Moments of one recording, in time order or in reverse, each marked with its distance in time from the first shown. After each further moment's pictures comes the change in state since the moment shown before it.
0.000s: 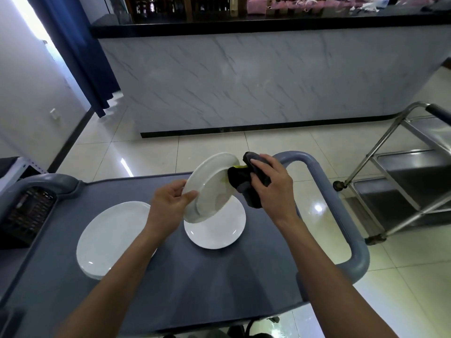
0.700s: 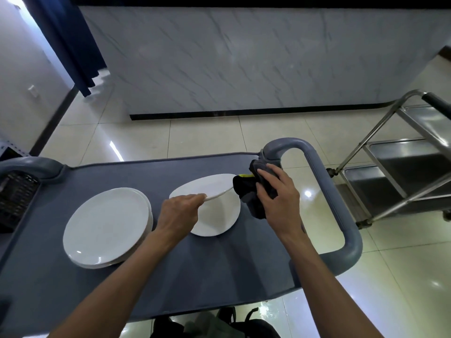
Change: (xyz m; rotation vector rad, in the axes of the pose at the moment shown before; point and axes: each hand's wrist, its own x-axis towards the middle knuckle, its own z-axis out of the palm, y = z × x) left_hand -0.017 -0.041 0.033 0.988 -0.111 0.367; right_hand -0.047 0.028 -0.005 -0.059 0.017 0.067
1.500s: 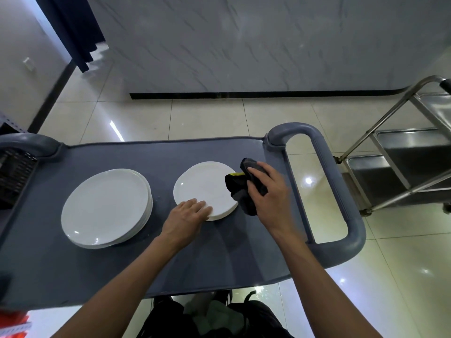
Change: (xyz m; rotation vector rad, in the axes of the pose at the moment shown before) left_hand -0.049 -0.016 0.063 0.019 -0.197 0.205; right_hand -0.019 0.008 0.024 -0.009 -0.135 0.022
